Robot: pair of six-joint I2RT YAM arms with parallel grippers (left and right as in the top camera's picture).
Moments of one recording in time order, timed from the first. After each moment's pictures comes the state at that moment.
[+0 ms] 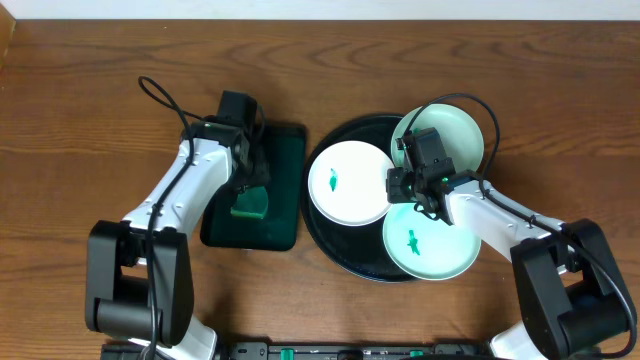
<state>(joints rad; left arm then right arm) -0.18 1.73 1.14 -0.80 -0.02 -0.44 0.40 1.73 0.86 -0.21 -0.07 0.36</state>
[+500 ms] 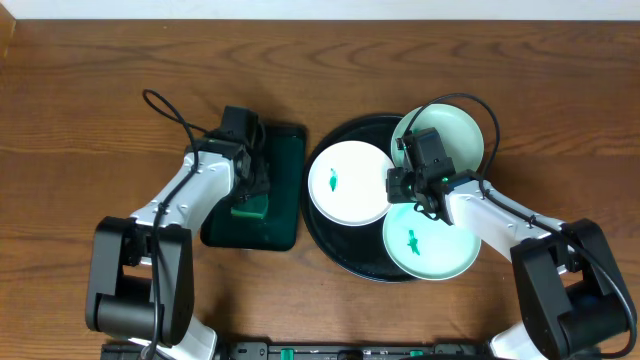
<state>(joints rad) -0.18 1.74 1.03 -0.66 -0.03 -0.44 0.40 1.73 0.86 -0.21 -0.07 0.36</state>
